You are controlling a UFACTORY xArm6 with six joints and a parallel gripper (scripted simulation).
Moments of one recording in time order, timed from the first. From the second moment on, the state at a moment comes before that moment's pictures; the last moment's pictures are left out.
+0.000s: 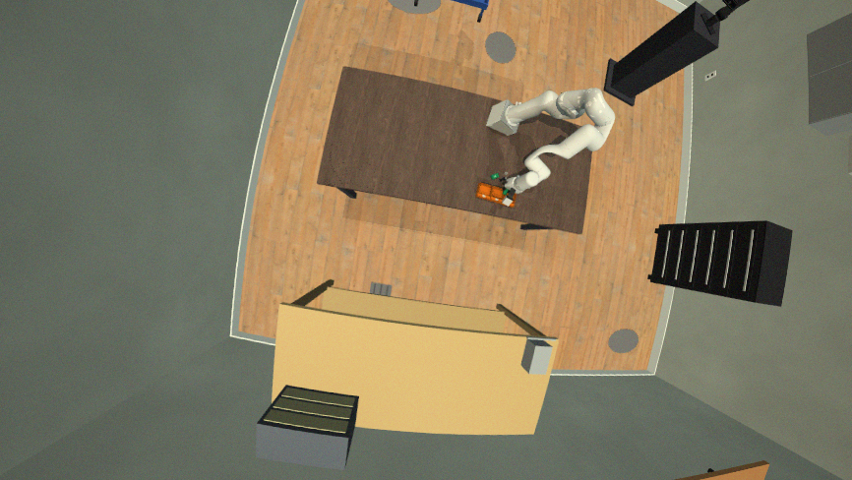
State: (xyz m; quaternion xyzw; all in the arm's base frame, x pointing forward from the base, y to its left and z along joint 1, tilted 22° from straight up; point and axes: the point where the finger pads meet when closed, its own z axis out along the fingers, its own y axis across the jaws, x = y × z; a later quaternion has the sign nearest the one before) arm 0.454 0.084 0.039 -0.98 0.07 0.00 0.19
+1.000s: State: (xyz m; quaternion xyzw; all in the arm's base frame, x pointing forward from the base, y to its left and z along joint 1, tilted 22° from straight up) arm 0.480 0.132 0.059 -0.91 -0.38 -0.08 0.16
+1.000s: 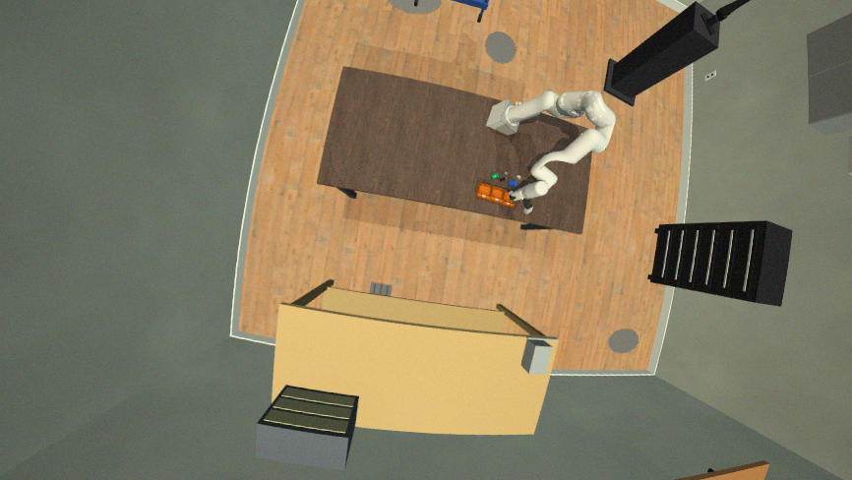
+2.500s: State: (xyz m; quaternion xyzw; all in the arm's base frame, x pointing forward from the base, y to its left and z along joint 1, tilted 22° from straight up) arm 0.480 0.133 0.058 -0.68 -0.71 -0.15 0.12
